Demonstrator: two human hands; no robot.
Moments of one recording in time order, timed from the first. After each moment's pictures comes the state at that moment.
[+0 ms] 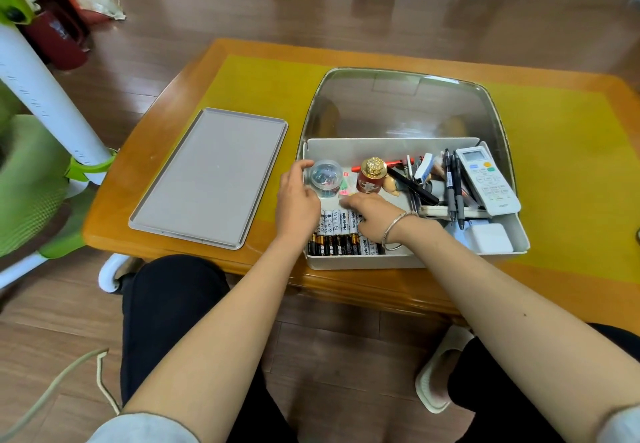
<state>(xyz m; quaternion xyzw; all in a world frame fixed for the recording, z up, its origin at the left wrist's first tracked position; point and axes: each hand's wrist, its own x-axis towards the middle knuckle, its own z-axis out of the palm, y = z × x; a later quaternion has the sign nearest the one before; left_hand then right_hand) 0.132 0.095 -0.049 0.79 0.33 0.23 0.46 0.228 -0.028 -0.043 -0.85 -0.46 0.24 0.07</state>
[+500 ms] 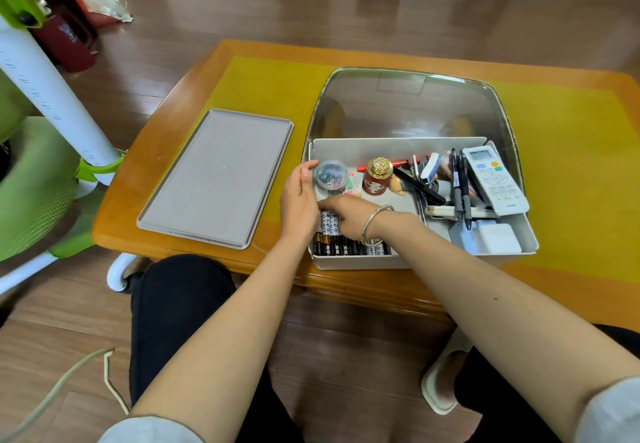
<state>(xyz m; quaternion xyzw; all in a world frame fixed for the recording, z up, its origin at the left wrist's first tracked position) 0.129 0.095 -0.048 0.71 0.31 0.28 0.57 0.208 0.009 -0.038 -0.80 -0.52 0.27 0.12</state>
